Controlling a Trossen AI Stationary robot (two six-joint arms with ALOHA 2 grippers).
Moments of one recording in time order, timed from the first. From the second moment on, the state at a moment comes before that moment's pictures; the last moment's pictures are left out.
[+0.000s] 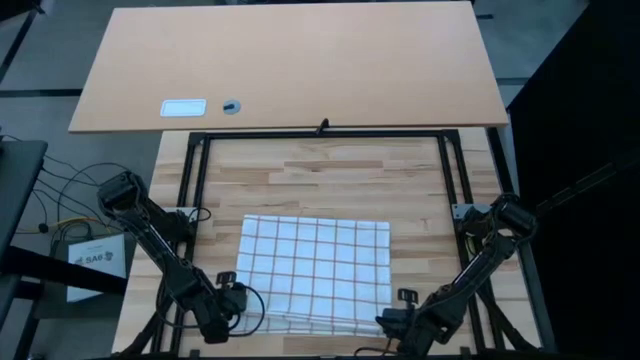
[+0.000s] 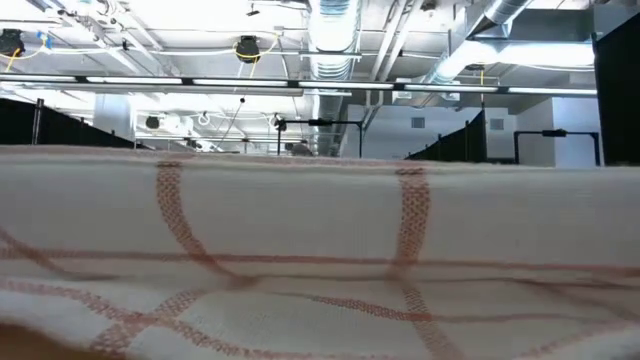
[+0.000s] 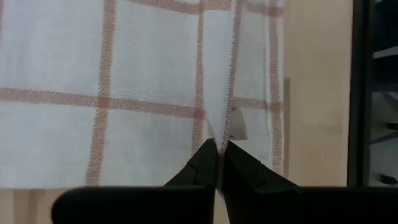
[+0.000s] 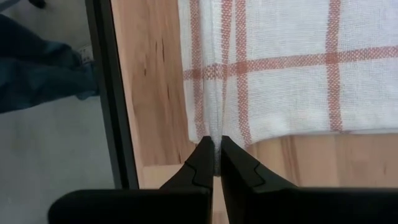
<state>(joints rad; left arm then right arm) -0.96 1.52 0.80 -0.47 -0.14 -0.95 0.90 1.85 1.22 -0.61 0.12 1.01</state>
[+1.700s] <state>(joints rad) -0.78 1.64 0.81 -0.39 -0.09 -0.78 0.62 1.85 1.18 -0.56 0.12 0.92</state>
